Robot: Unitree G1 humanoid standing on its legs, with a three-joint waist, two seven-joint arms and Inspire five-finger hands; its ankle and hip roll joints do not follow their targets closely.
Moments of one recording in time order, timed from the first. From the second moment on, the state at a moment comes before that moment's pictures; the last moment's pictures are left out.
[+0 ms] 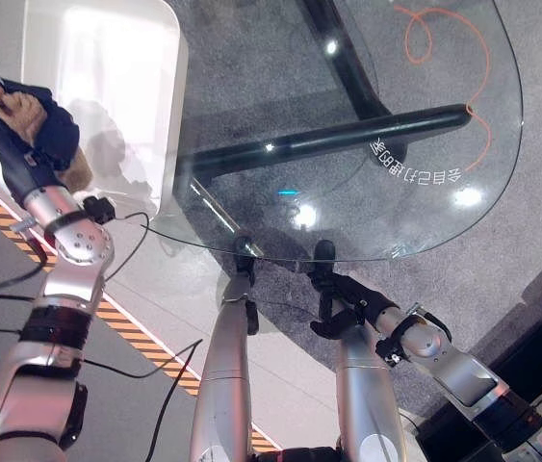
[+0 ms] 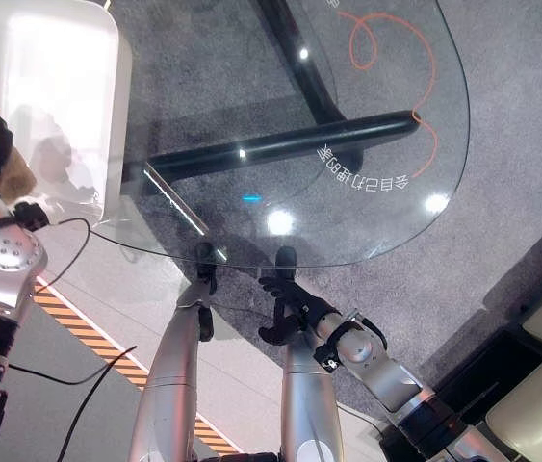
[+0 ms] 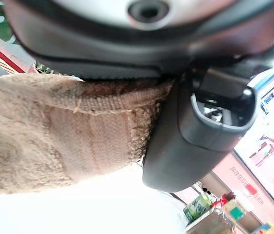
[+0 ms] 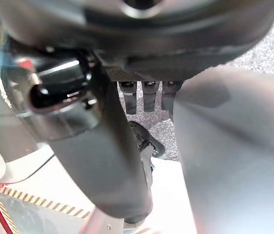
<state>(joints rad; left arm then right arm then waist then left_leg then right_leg) -0.73 0.77 -0.18 0.55 -0.26 -0.29 0.85 -0.23 -0.68 0.55 -0.05 0.20 0.27 0.06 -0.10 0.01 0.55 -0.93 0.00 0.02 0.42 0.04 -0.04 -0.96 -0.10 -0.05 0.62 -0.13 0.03</state>
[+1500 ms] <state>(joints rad) -1.22 0.85 -0.42 0.94 -0.32 -0.13 0.62 -0.43 -0.66 0.65 0.04 0.38 0.23 0.04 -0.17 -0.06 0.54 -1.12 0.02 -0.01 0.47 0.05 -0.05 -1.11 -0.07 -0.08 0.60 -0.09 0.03</state>
